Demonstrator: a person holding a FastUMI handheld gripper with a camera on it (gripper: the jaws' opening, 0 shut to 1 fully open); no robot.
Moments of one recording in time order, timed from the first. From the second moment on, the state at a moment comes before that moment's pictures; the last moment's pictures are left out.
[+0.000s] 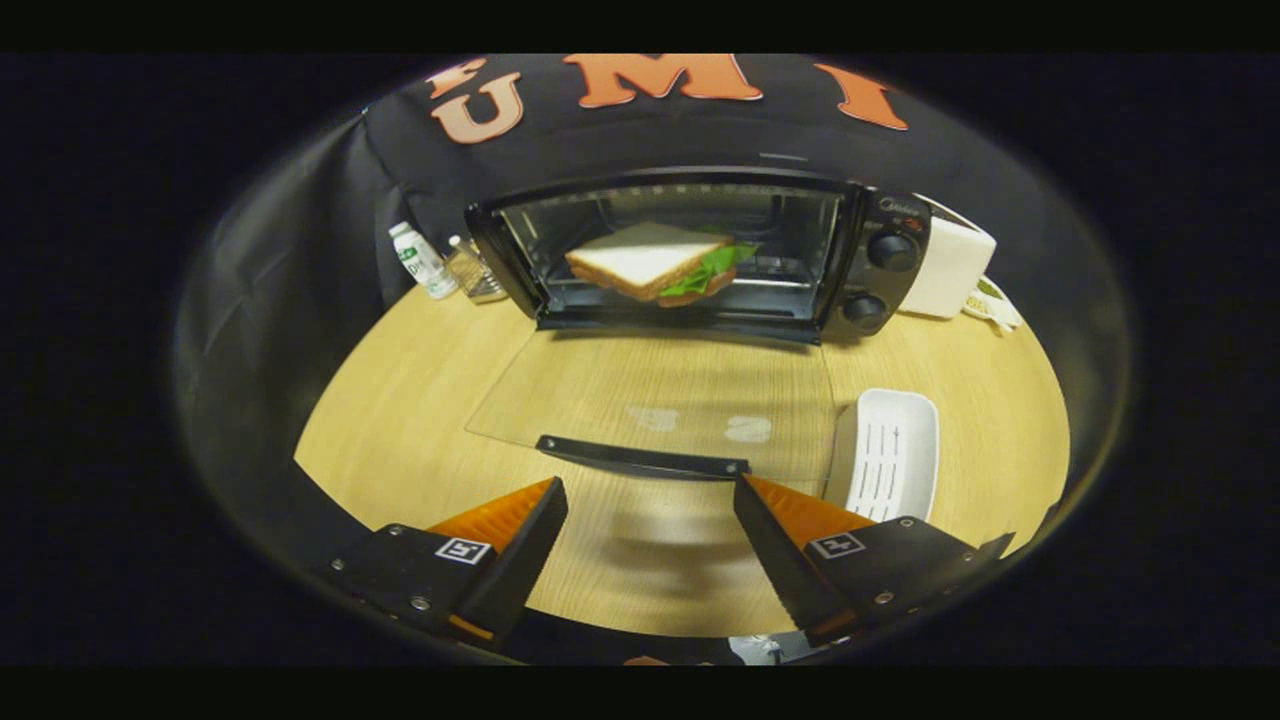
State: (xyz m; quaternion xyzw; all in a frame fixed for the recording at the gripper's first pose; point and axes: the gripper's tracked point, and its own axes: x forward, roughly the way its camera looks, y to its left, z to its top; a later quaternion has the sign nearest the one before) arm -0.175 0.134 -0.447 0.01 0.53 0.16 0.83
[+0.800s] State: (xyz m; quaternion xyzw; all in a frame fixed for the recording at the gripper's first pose) arm -0.149 0.161 -0.448 0.02 0.52 0.15 0.84
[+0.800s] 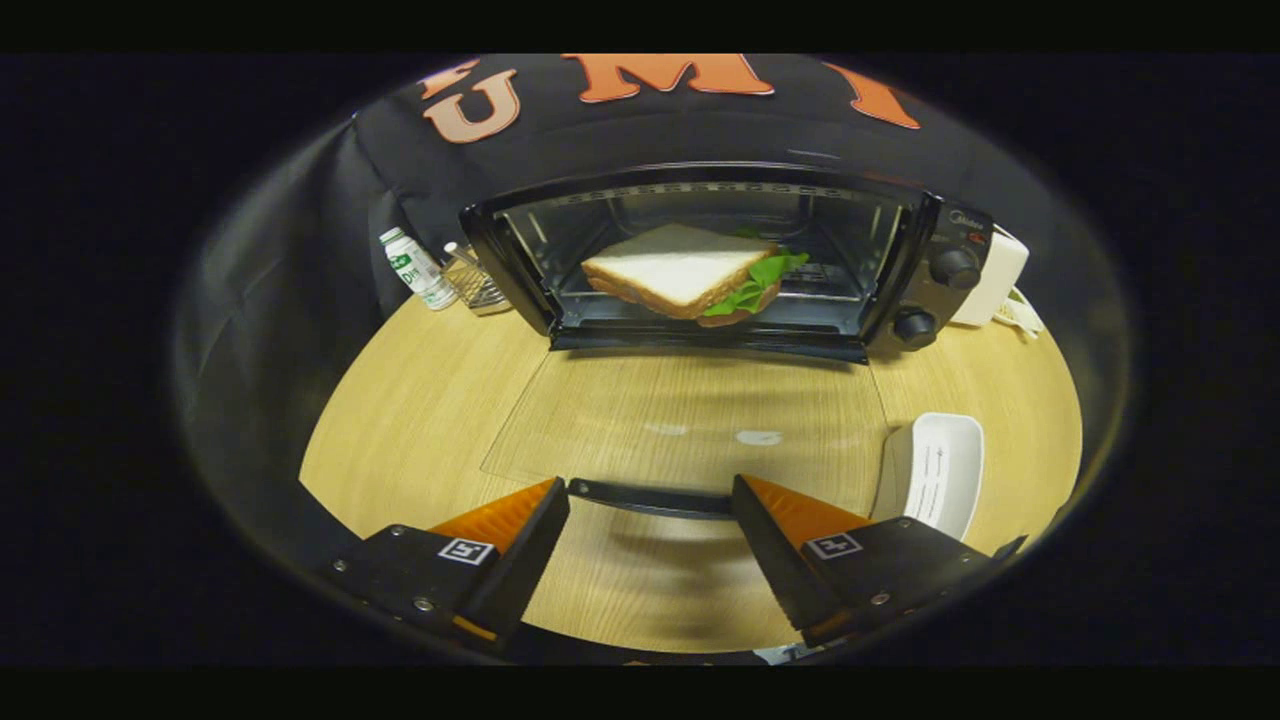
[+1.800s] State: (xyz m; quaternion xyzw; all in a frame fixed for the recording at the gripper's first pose) arm -0.169 0.145 -0.506 0.01 0.56 0.09 0.83
